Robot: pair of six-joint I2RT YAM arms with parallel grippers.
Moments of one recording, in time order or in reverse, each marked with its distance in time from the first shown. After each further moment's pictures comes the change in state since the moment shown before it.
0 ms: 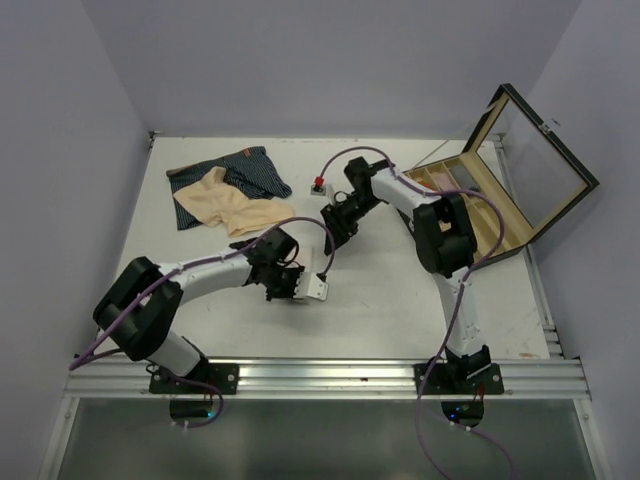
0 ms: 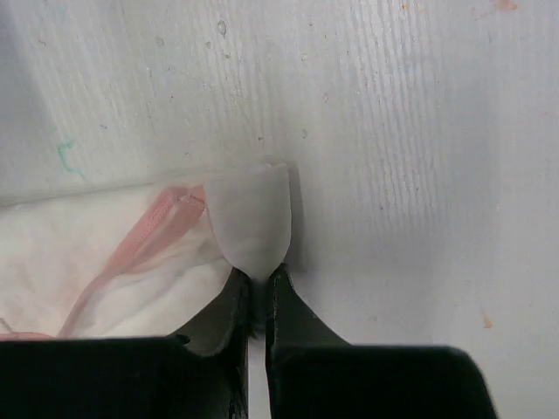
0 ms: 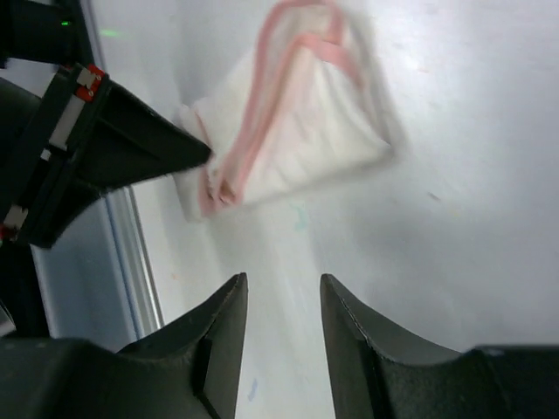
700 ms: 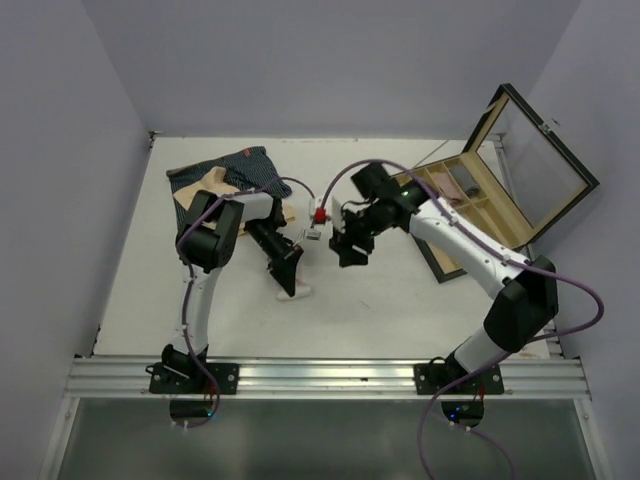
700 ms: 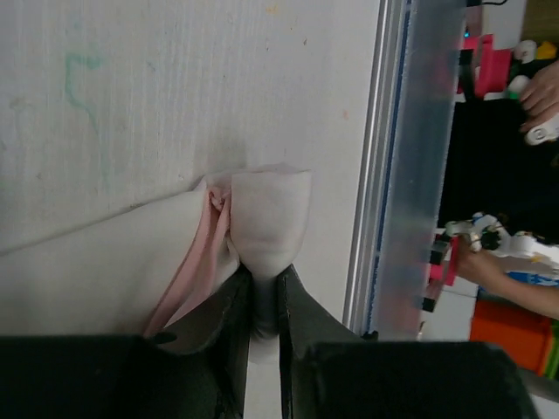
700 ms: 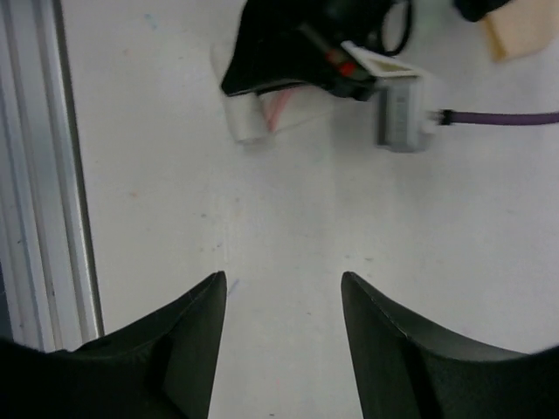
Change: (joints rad) left arm 0.310 0.780 0.742 -0.874 0.540 0.026; right arm 0.082 -0.718 -0.284 0.056 0.407 -0.220
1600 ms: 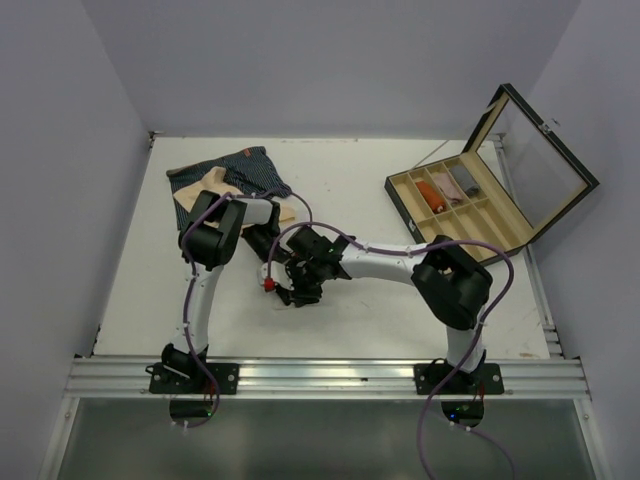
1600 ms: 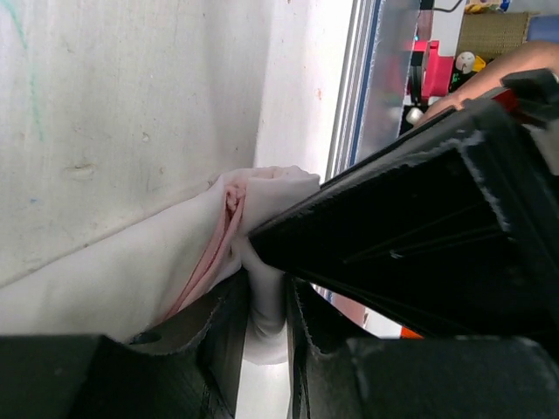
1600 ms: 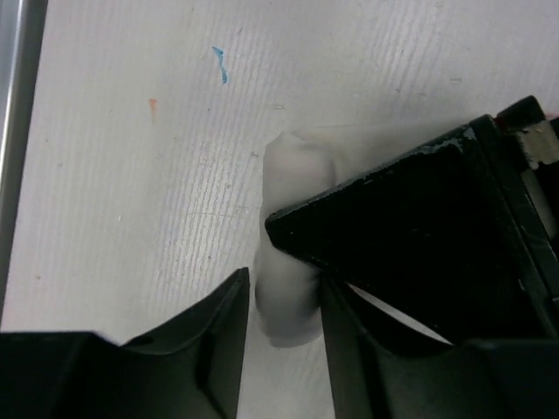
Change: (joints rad) left arm 0.025 0.083 -0.038 -0.114 0.049 -0.001; right arm 0.409 0.321 -0.286 0.564 0.050 -0.011
